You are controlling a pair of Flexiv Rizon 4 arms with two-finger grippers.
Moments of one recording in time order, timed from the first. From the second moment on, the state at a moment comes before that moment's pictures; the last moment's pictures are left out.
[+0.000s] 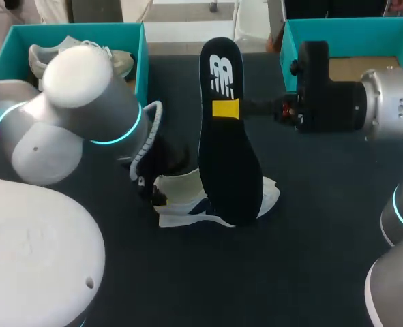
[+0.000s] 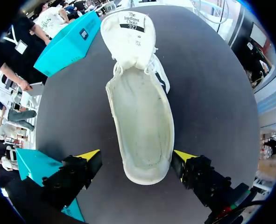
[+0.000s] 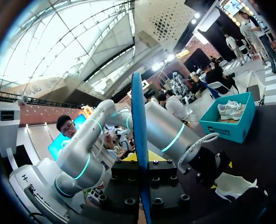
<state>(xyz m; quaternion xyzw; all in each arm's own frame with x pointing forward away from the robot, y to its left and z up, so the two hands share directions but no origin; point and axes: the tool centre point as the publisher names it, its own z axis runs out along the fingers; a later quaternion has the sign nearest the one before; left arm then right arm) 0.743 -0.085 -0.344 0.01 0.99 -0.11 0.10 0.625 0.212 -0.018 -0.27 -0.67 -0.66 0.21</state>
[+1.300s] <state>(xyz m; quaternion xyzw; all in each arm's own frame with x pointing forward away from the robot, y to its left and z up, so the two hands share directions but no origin) 0.744 -0.106 -0.324 -0.04 1.00 -0.07 0.03 0.625 0.212 -0.018 -0.27 -0.67 -0.66 0.21</state>
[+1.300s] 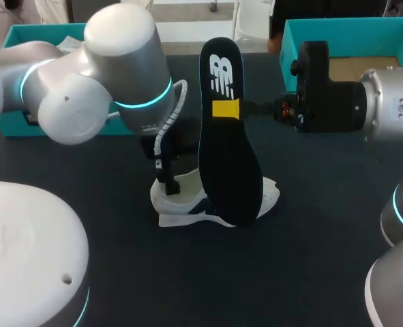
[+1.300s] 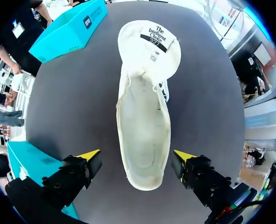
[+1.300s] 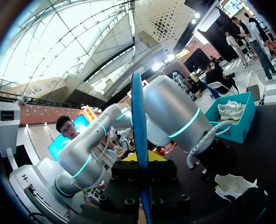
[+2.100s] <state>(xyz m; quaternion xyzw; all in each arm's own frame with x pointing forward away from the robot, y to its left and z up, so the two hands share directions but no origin) 0.774 -0.169 -0.359 -0.03 1.00 -0.09 0.03 0.625 0.212 -0.018 -0.27 -0.67 -0.66 0.21</state>
